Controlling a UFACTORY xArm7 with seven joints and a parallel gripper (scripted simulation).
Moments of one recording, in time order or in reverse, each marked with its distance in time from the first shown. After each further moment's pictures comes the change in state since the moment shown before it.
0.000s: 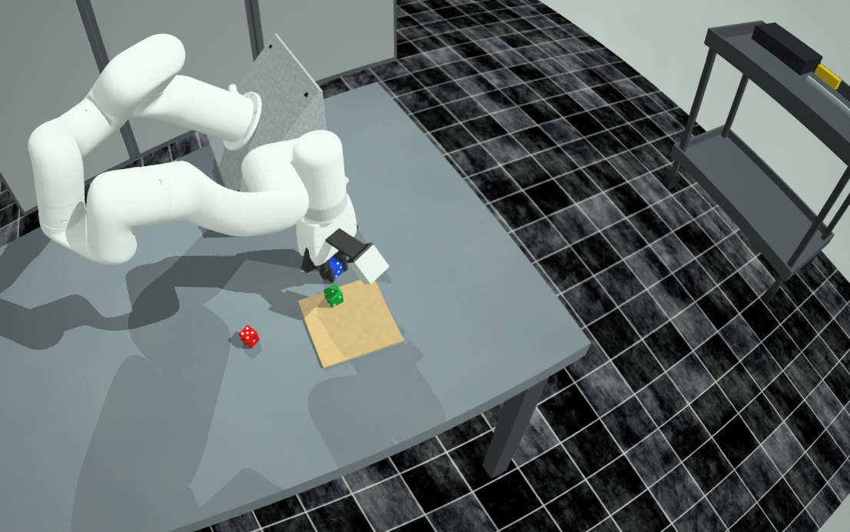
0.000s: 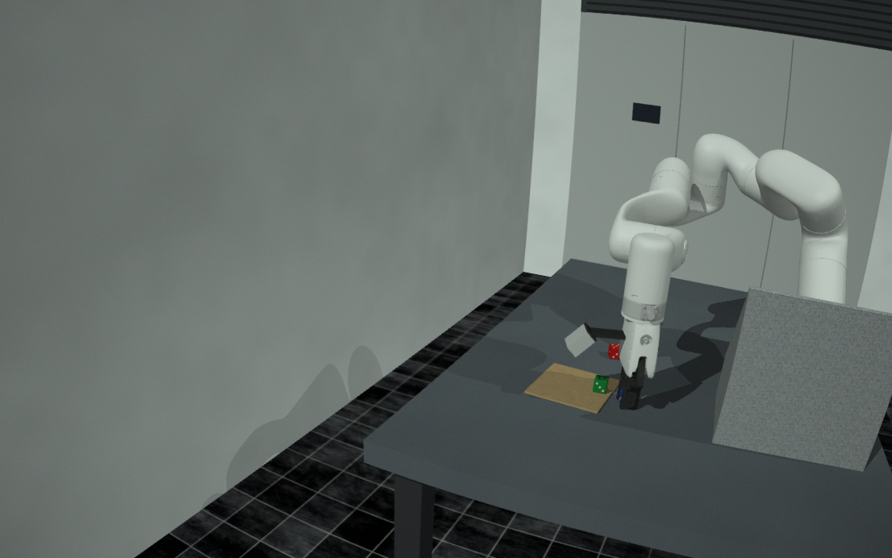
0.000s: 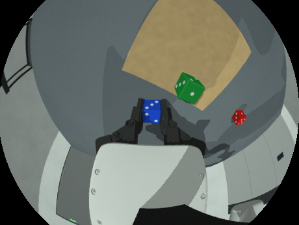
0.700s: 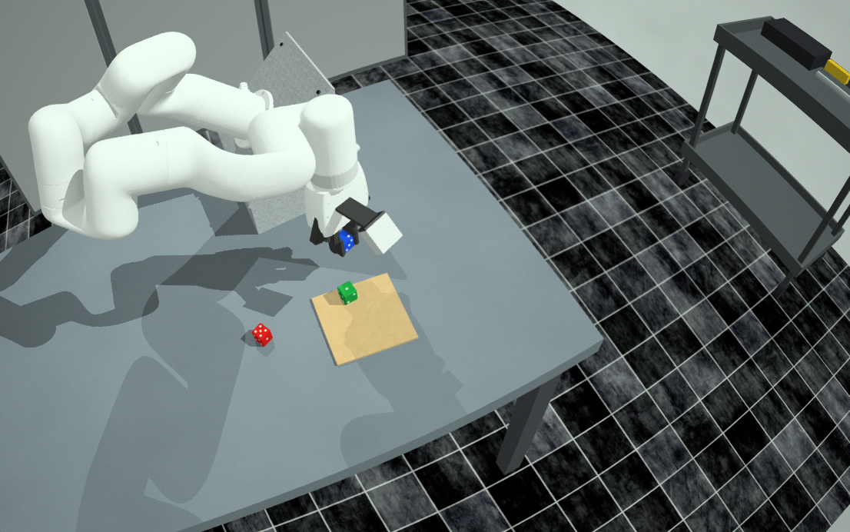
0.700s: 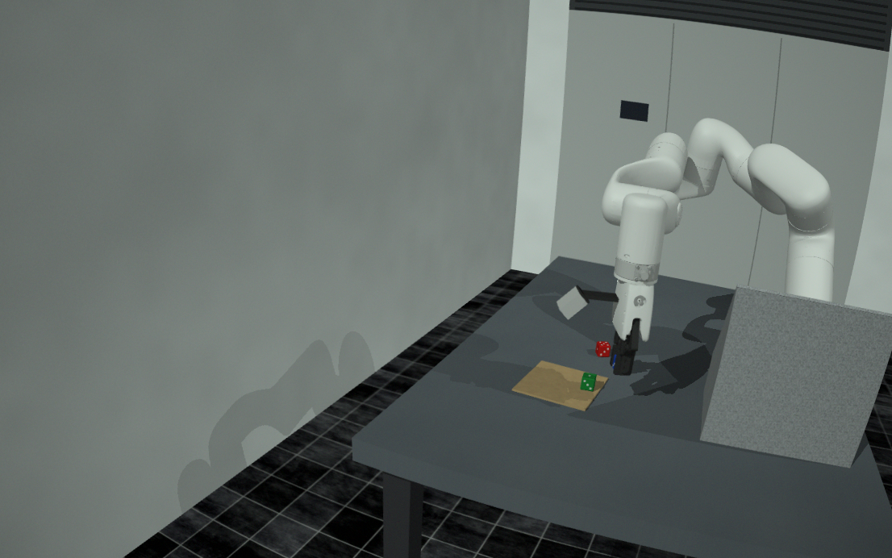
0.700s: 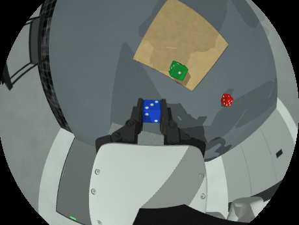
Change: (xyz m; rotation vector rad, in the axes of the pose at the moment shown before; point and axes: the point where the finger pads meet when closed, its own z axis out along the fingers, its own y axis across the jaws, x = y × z) arm 0.000 -0.001 -0.064 0.000 0.002 -0.001
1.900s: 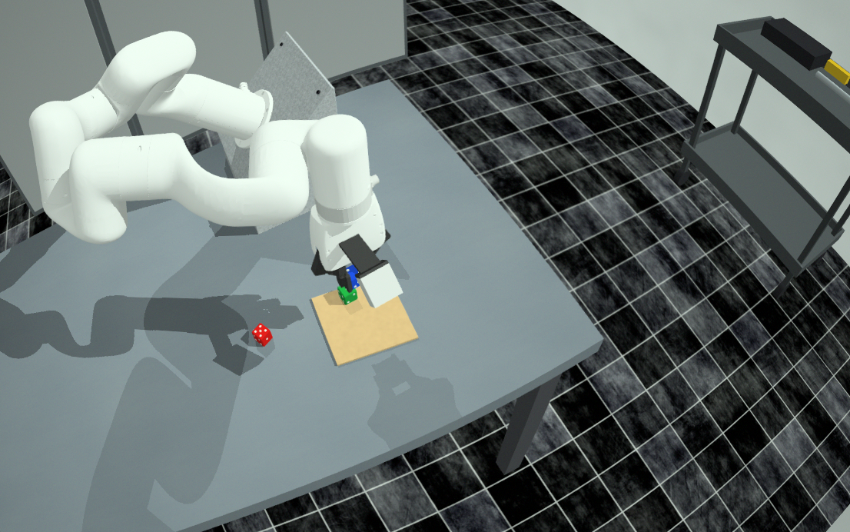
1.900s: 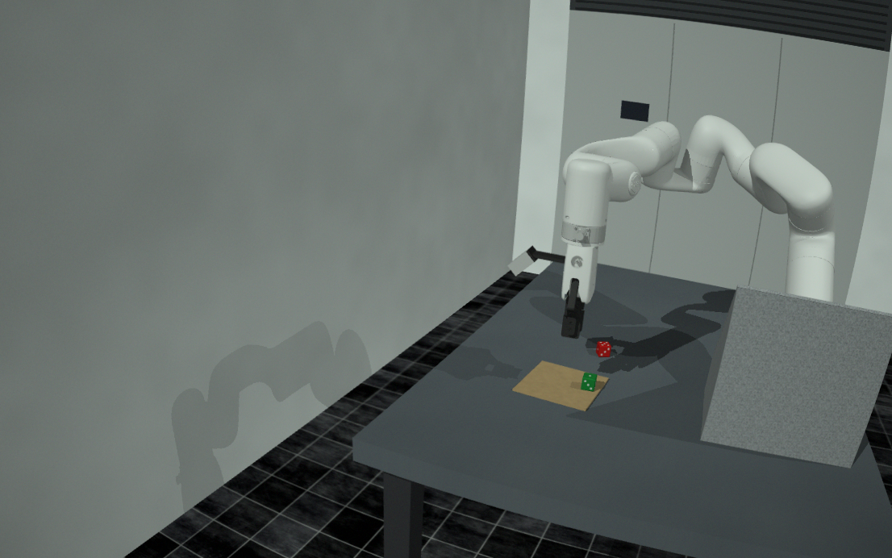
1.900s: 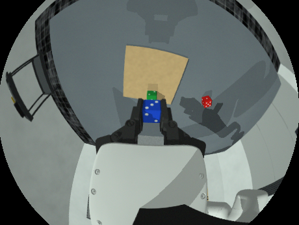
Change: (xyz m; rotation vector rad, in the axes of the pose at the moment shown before) arm 0.087 0.058 -0.040 0.000 -0.004 0.289
